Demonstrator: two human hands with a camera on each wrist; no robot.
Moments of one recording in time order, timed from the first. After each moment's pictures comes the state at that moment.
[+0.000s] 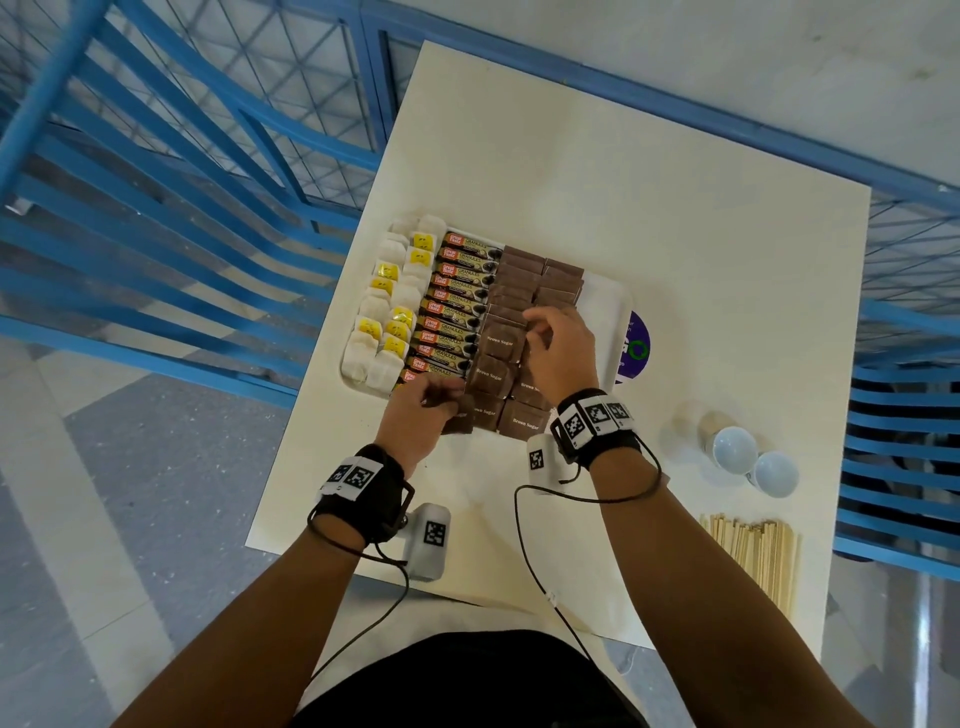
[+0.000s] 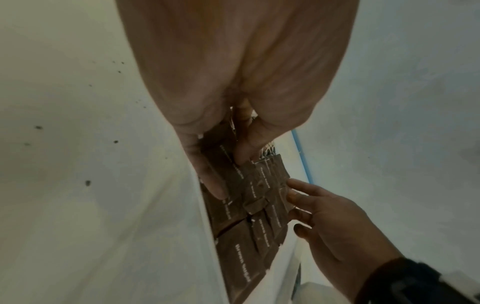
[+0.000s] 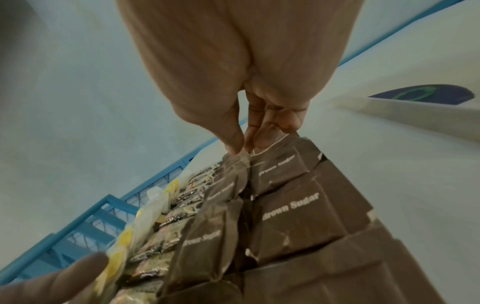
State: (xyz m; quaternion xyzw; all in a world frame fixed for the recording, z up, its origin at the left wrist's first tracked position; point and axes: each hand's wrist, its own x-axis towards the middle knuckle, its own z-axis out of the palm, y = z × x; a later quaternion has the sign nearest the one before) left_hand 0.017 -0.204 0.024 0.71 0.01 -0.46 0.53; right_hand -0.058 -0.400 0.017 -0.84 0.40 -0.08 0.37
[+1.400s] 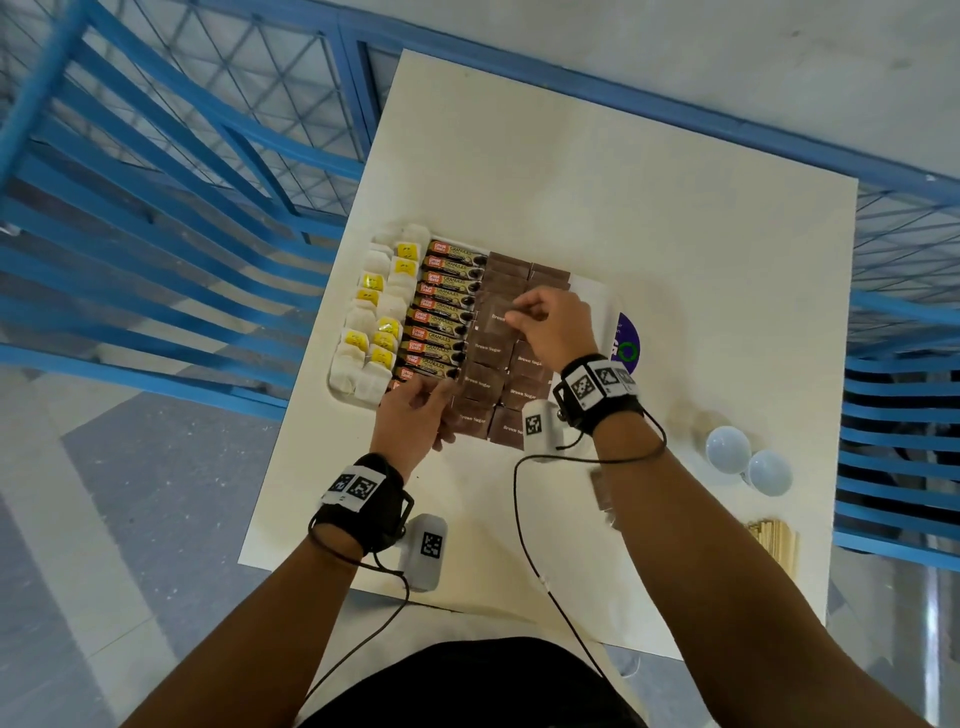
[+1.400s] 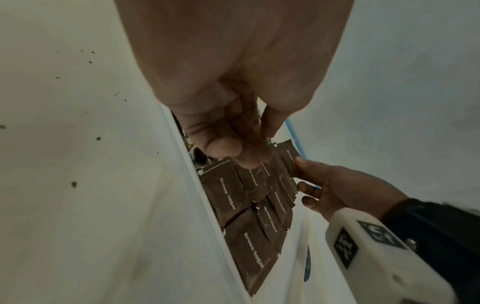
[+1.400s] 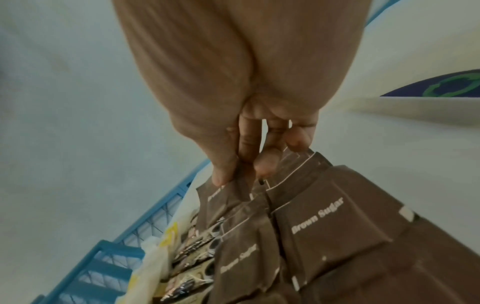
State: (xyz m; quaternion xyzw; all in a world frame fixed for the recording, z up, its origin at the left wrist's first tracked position) left_hand 0.016 -0.219 0.024 0.75 -0.01 -0.42 0.51; right_hand -0.035 -0.437 0.029 -0.80 0.41 -0.03 0.44
